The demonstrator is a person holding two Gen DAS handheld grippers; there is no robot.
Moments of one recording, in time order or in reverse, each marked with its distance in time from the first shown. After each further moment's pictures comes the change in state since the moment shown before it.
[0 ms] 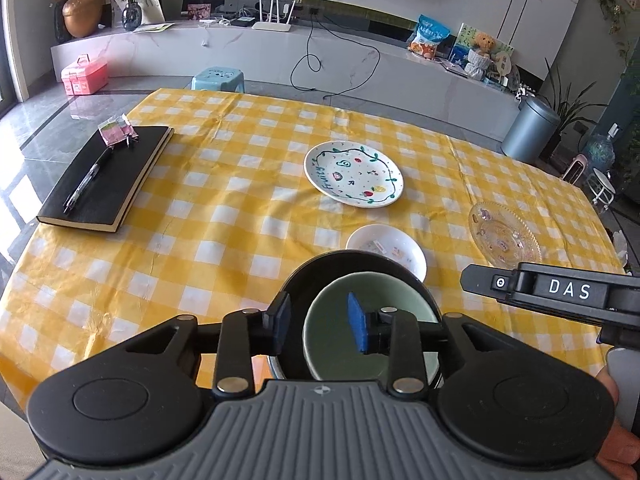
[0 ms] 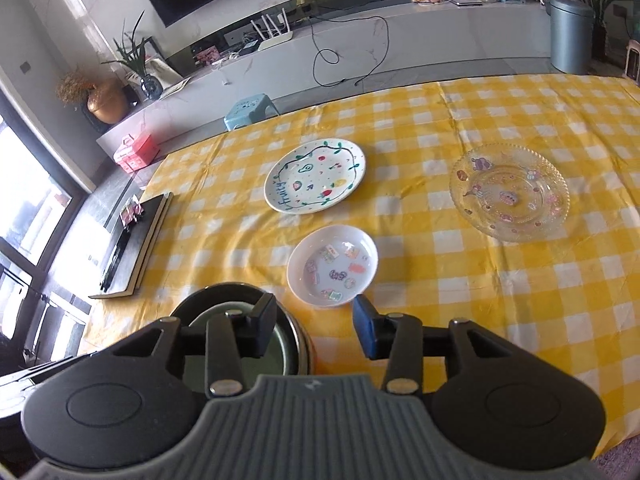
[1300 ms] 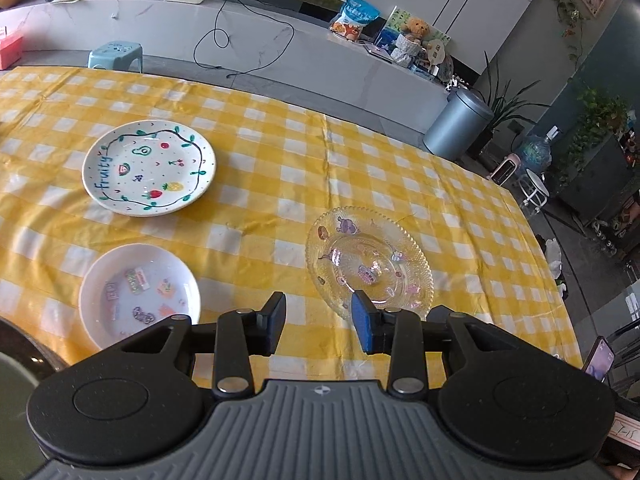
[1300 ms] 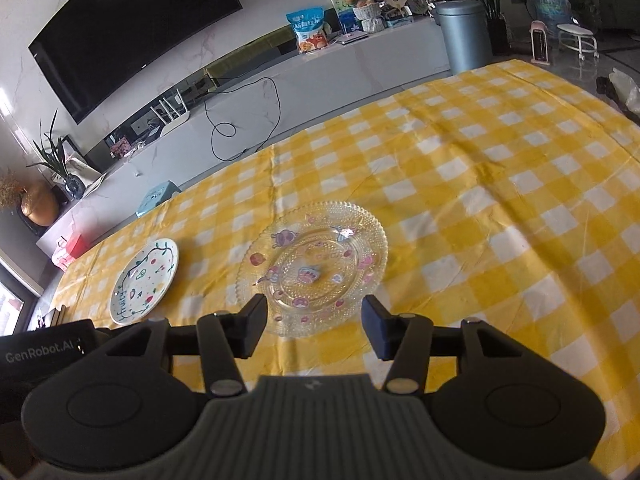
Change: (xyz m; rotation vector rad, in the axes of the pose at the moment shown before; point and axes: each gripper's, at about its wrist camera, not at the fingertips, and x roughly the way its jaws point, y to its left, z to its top) left arm 0.123 -0.147 0.025 -0.046 0.040 -0.244; right arm 0.007 -0.187 0.028 0.218 -0.193 -0.131
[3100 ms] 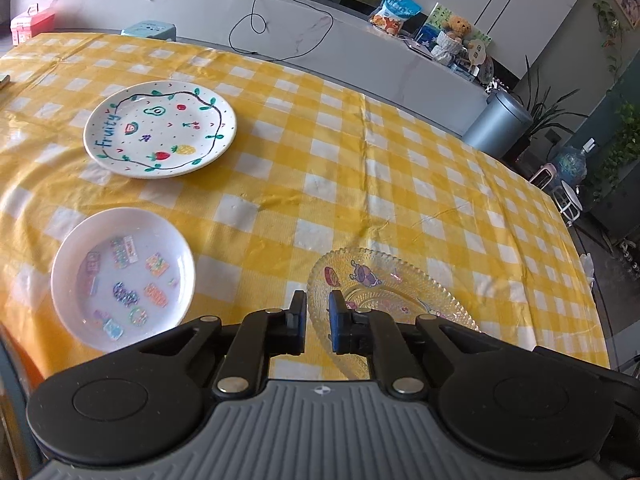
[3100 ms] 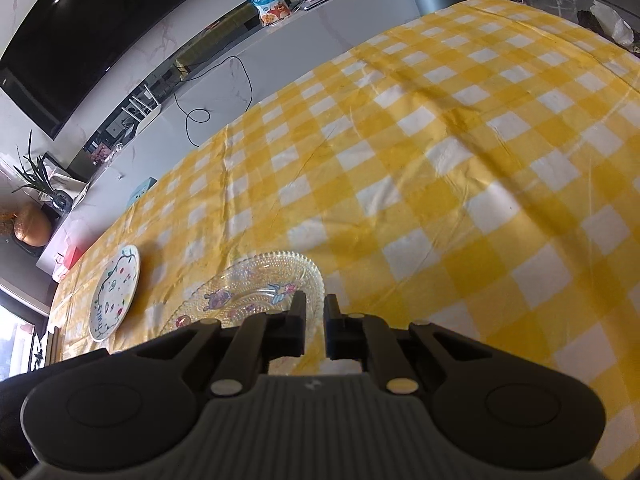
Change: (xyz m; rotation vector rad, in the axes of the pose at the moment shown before) left arm 0.034 0.001 -0.018 -0.072 0.010 0.097; right arm 0.030 -0.038 0.001 0.130 0.100 0.004
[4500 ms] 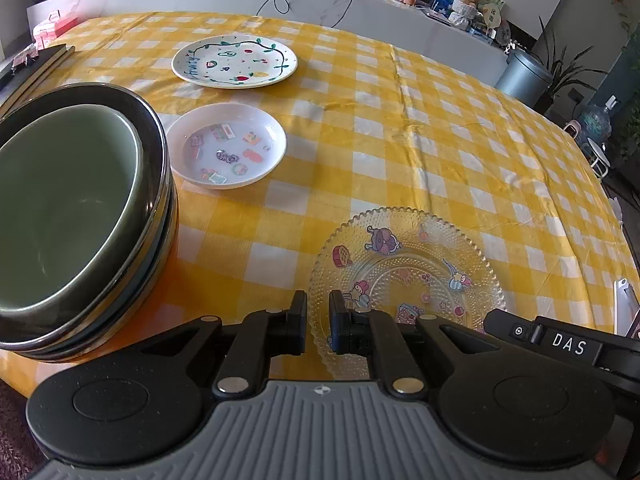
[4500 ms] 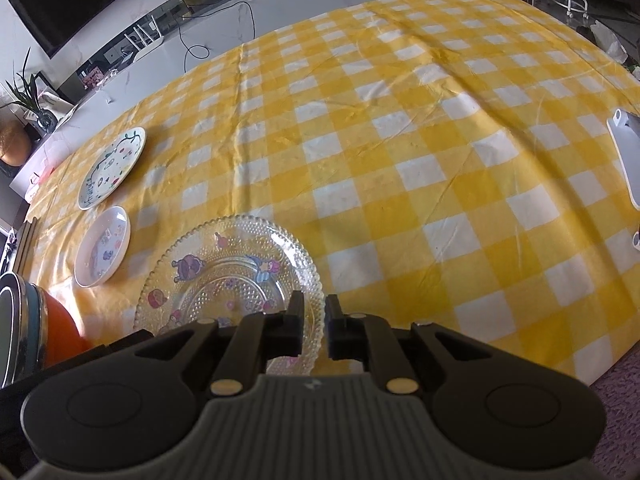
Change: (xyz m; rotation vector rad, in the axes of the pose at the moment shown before) left arm -0.054 0.019 -0.084 0.066 0.057 0.127; right arm -0.046 0.022 -0.085 -0.171 0.108 -0.125
